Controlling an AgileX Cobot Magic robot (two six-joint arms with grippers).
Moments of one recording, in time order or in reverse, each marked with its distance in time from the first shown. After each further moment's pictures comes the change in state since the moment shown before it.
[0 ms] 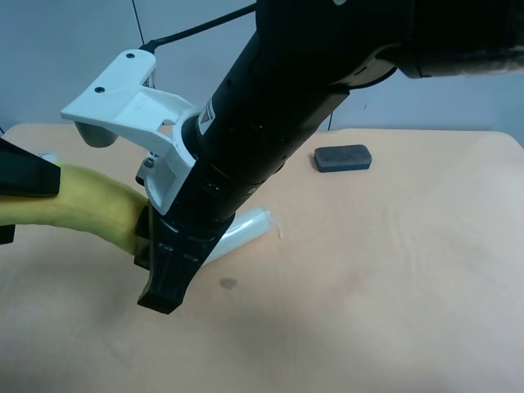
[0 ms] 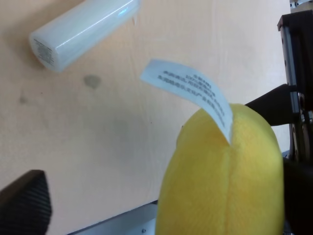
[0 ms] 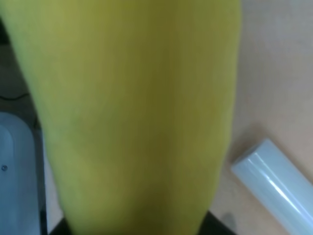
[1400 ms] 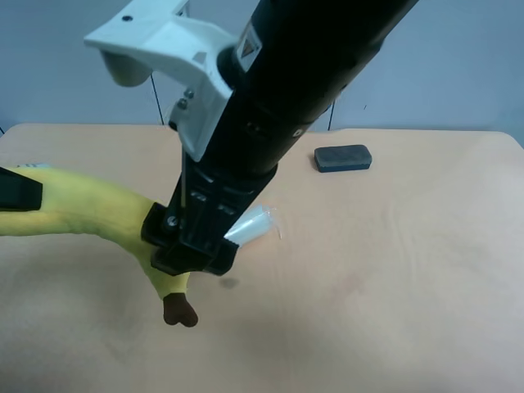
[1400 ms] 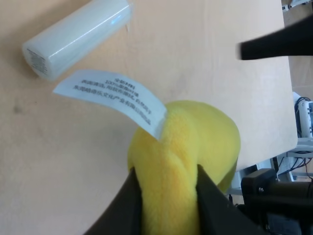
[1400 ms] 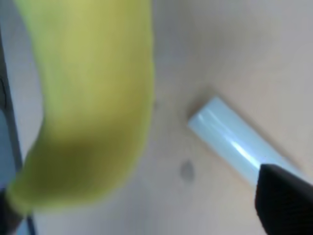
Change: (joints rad) left arm 0.000 0.000 -0.001 -0.022 -0.011 0.026; right arm 0.000 -0.120 -0.080 -0.254 0.228 0.279
